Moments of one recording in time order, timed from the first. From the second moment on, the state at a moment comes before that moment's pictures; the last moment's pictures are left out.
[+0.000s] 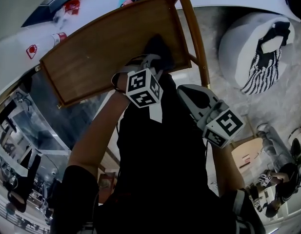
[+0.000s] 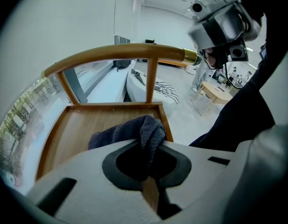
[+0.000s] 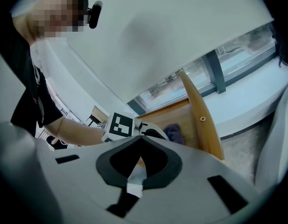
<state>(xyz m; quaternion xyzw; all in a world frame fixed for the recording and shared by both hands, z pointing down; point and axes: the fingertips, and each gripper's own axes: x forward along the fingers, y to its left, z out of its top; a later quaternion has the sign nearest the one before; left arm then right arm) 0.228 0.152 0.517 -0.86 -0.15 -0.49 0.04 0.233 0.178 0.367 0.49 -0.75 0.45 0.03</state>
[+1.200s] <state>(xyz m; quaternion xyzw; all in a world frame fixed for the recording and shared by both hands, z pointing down) 0.256 0.124 0.428 -0.91 -0.10 -0.40 0.02 0.242 0.150 0.318 0.49 -0.77 0.41 0.03</state>
